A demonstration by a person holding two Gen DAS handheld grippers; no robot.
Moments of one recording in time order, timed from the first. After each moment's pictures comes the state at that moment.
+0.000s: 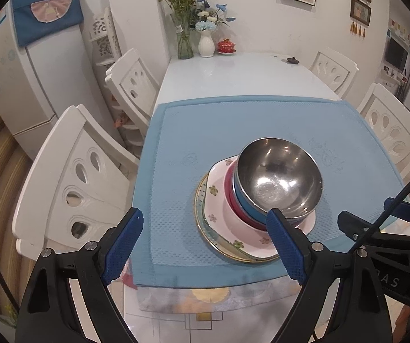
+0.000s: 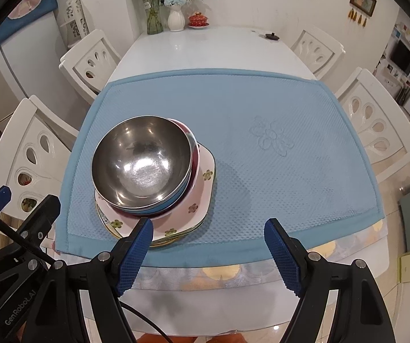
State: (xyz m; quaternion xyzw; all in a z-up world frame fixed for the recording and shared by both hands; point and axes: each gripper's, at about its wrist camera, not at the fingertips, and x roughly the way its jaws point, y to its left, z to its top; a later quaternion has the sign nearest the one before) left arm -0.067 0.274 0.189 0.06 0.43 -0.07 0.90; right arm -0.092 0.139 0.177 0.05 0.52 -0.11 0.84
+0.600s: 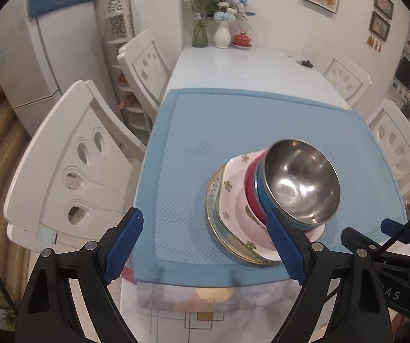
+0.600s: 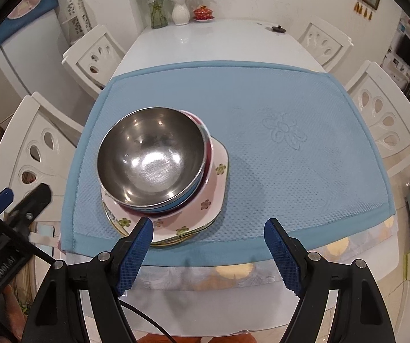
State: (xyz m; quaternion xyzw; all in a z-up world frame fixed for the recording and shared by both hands) left arm -0.053 0.301 0.176 0.02 0.46 -0.06 0.89; right arm -0.086 0.148 0.166 0.06 0.53 -0.09 0.84
